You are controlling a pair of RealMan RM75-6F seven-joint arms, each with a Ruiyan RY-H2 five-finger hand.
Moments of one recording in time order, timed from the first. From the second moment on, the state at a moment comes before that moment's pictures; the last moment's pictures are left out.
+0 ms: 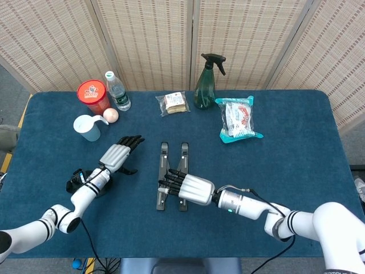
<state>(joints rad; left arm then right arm) -0.81 -1.60 -0.12 -1.05 1.36 0.84 -0.29 0.98 -1.57 -0.10 -1.21 -1.86 1.01 -0.02</state>
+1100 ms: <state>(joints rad) -0.74 -1.53 -0.15 -1.08 1.31 0.86 -0.30 1.32 -1.55 -0.19 -1.18 -1.93 0.70 0.27</state>
